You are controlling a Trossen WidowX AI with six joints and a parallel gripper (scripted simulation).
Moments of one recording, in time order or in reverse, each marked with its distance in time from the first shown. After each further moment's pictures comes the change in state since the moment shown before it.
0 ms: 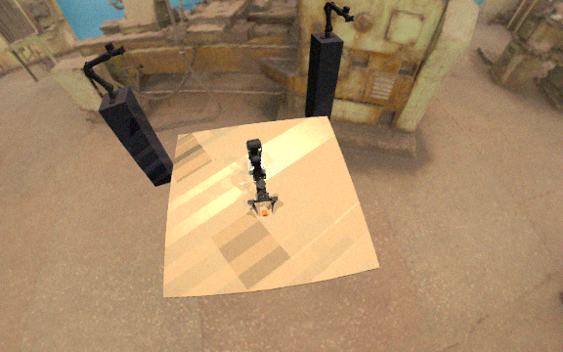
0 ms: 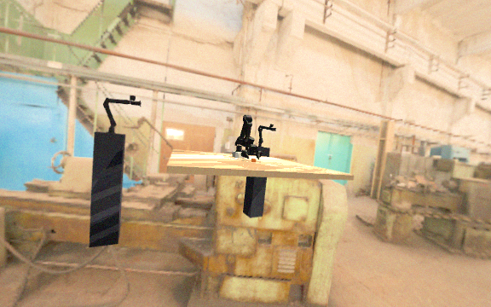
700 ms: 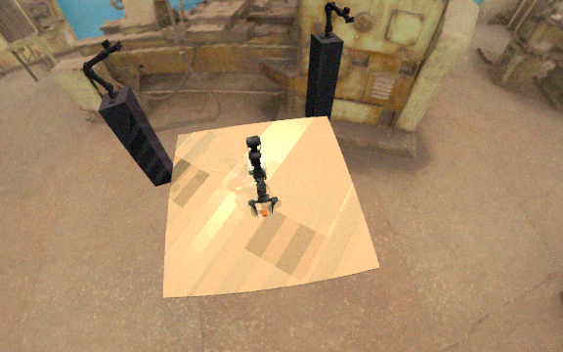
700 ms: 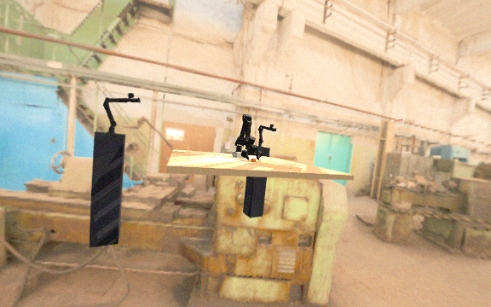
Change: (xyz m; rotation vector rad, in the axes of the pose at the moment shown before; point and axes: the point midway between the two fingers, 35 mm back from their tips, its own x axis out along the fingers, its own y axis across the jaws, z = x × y) arm 0.004 0.000 -0.004 -0.007 0.104 -0.005
